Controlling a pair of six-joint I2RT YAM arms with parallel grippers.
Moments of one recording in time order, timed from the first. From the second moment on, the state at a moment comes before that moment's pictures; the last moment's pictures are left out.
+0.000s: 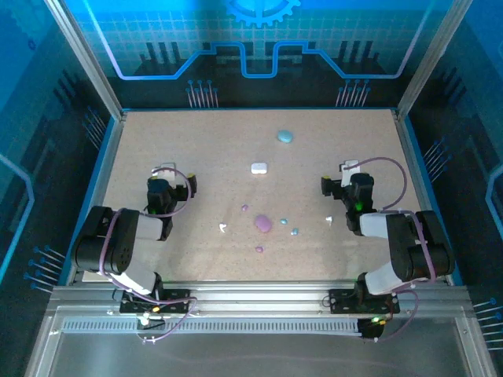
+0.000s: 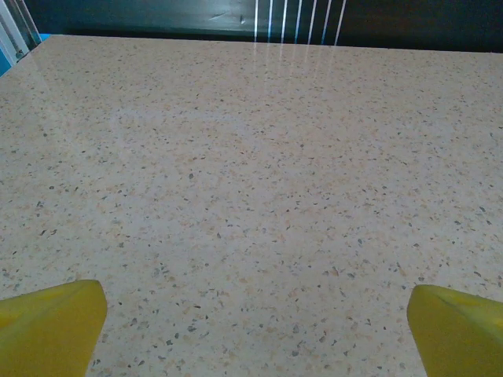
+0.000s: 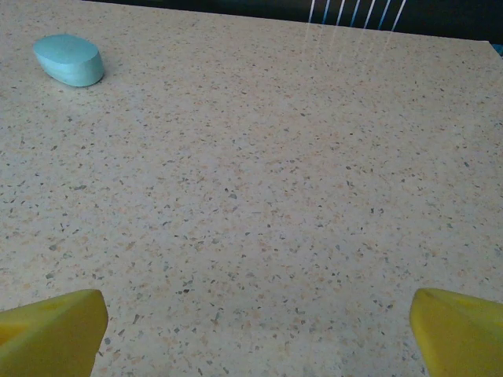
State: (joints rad) left arm -0.04 1.56 0.35 0.86 -0.12 -0.09; right arm 0.07 1.50 0.42 0.65 0.09 -0.06
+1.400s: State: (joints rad) left arm -0.04 1.24 0.38 0.61 -0.15 -0.15; right arm 0.06 1.37 0.64 0.24 -0.09 -0.04
